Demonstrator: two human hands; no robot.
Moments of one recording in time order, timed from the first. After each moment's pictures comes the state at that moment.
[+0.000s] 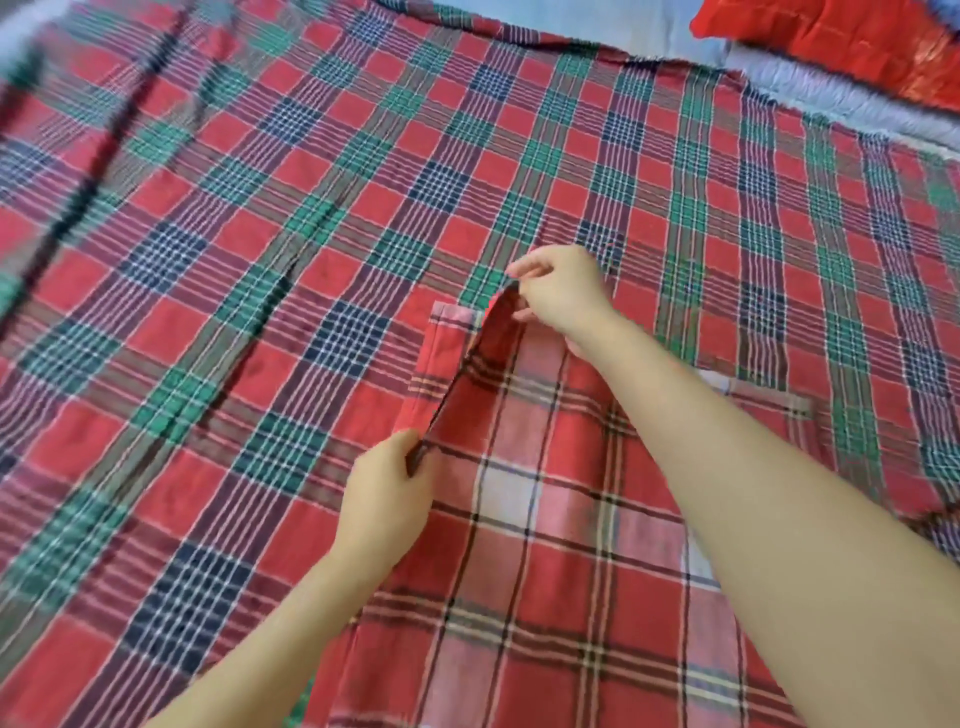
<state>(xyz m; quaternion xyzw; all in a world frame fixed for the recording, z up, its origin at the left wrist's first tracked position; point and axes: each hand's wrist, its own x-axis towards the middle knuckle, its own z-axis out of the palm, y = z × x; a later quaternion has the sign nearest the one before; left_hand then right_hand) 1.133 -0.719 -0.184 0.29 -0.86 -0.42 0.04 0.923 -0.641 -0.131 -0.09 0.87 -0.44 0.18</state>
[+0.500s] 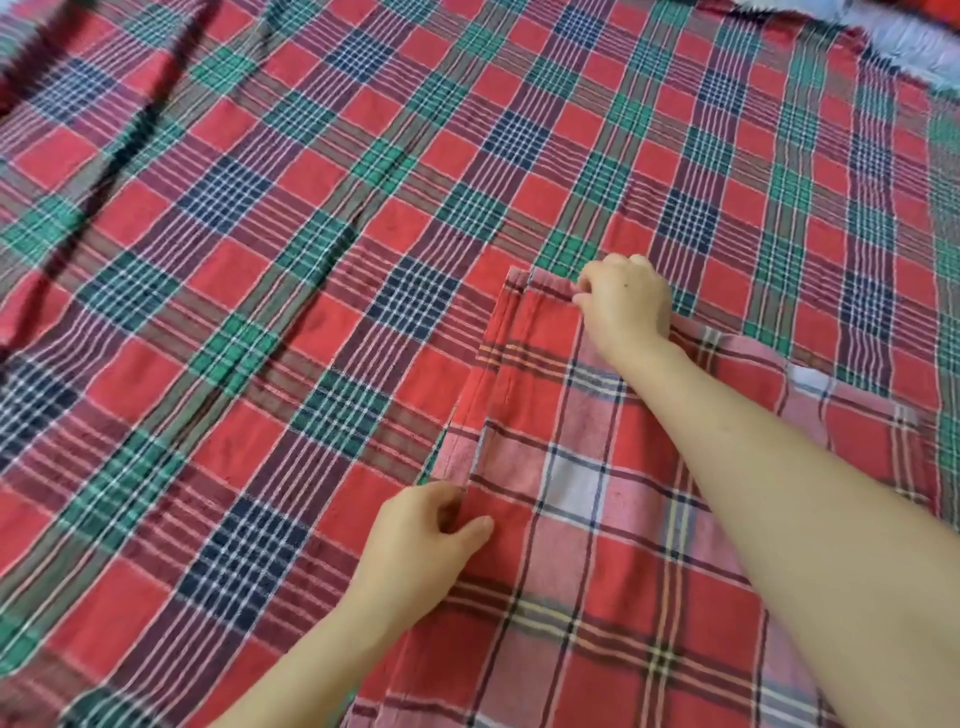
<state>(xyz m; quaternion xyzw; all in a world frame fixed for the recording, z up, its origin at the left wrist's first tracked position) 1.190 -0.726 -0.189 0.29 -0.82 -0.48 -0.09 0.931 -0.650 -0.191 -0.25 0.97 0.01 0.02</state>
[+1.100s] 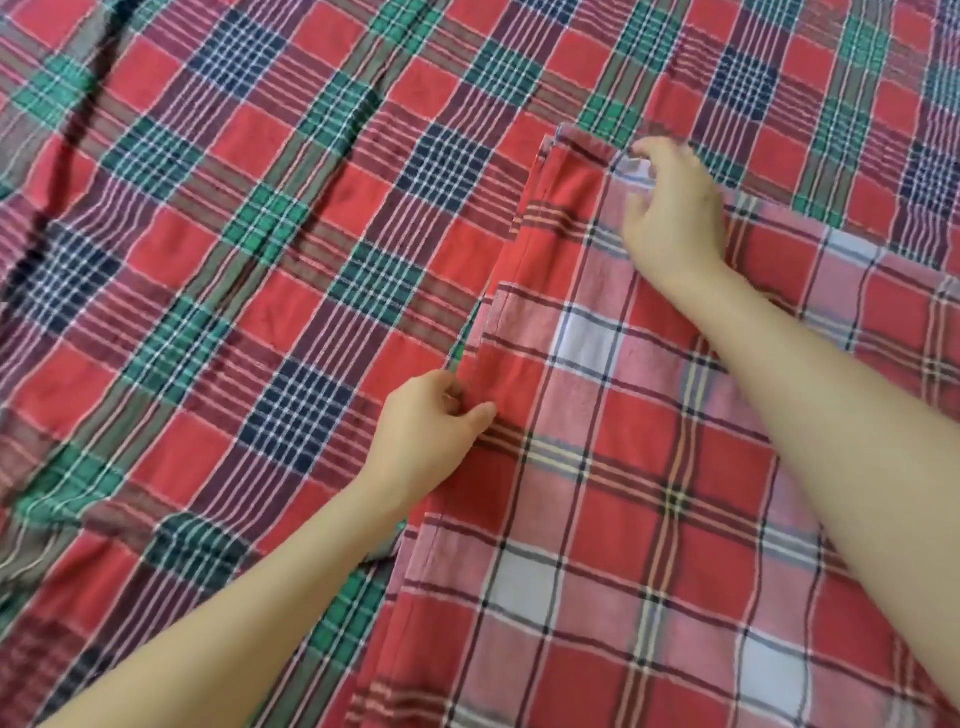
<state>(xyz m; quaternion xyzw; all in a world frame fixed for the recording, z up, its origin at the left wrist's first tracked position) 1.222 -0.731 -0.191 0.34 -0.82 -0.46 -0.10 0.990 -0.623 -0.182 -0.21 0.96 -0.18 0.01</state>
